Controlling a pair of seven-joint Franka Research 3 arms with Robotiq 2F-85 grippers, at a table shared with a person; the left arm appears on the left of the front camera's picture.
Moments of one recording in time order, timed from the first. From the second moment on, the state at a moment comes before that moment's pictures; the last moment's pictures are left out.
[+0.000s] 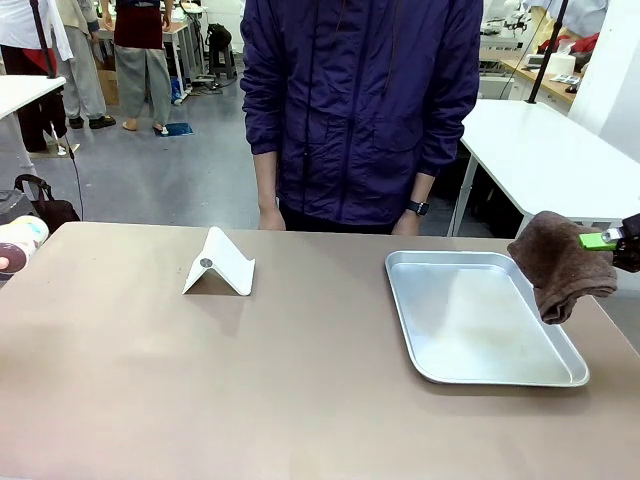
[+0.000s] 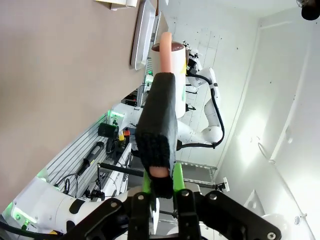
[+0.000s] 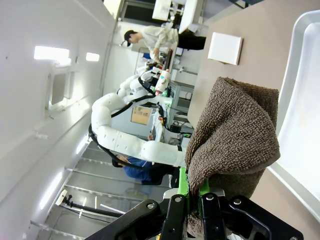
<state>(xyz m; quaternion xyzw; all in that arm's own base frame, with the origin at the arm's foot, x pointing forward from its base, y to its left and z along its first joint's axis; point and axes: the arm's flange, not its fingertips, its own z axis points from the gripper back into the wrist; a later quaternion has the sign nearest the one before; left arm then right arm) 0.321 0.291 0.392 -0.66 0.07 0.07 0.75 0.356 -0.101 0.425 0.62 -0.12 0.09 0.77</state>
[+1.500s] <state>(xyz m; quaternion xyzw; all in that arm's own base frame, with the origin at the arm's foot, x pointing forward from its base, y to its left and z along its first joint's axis) 0.404 0.169 0.489 -0.52 0.09 -0.11 0.84 0.416 0.077 0.441 0.49 -0.04 0.25 0.83</state>
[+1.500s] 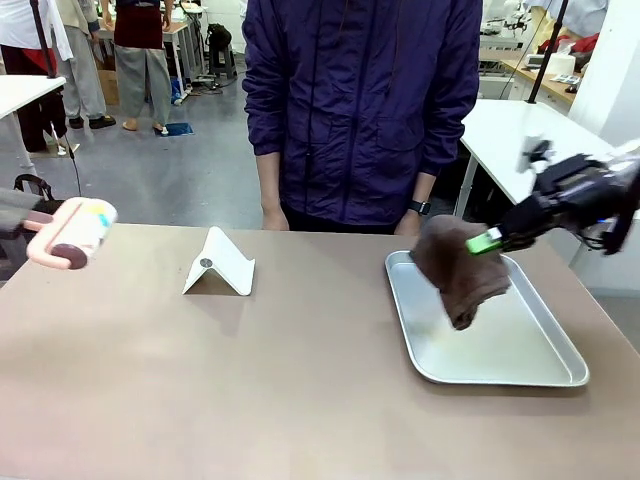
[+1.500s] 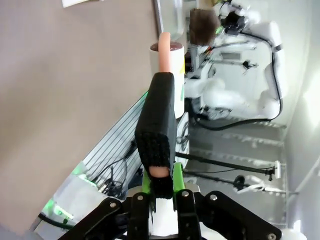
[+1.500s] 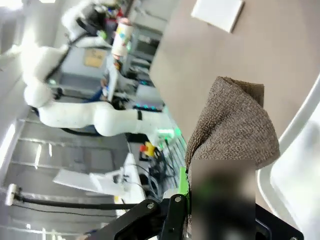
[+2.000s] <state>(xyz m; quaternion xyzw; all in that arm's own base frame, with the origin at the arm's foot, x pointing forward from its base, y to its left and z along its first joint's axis) 0.477 0.075 0.531 -0.40 0.12 -0.13 0.90 0.458 0.165 0.421 0.46 -0.05 0.25 0.85</state>
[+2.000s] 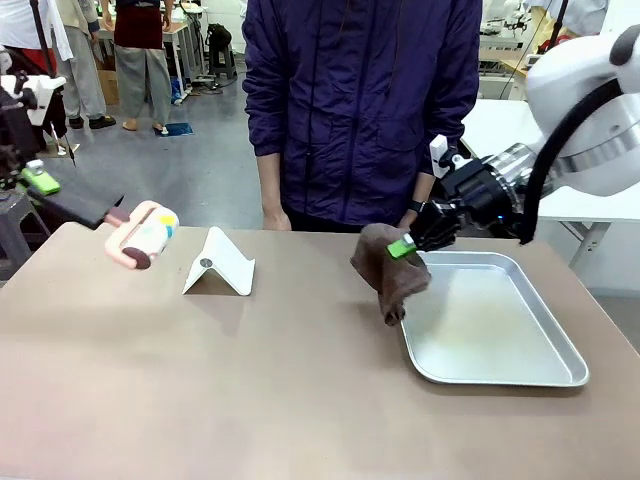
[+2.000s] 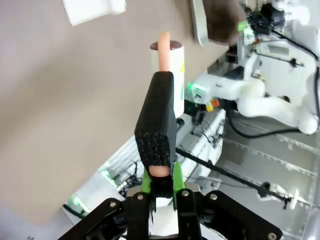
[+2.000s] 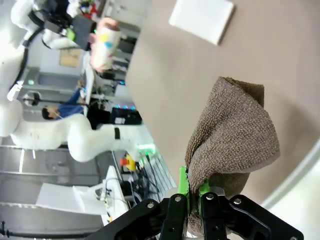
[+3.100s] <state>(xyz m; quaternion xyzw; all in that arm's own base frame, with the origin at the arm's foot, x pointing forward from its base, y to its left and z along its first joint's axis) 0.531 0.035 0.504 -0.36 0.07 -0.10 0.93 0.479 0.189 0.395 0.47 -0.11 0.20 0.85</state>
